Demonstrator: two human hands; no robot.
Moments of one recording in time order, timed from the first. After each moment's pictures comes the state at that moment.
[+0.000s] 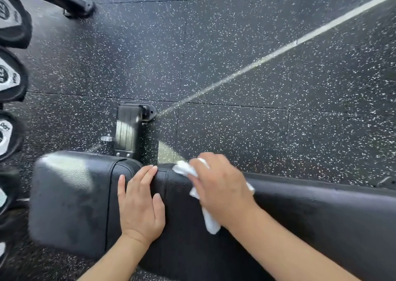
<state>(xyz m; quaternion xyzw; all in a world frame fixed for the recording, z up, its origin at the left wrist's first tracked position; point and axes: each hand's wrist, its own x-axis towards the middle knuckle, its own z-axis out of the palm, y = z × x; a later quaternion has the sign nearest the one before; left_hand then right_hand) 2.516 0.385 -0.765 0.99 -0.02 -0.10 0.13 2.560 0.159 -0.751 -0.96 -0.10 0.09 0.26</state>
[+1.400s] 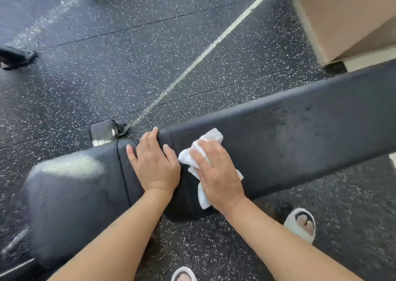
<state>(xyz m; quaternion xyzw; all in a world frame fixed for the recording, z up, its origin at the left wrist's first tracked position) 2.509 0.393 -0.769 0.98 -0.06 -0.04 0.19 2.404 0.263 -0.761 -0.97 0.07 -0.12 0.21</state>
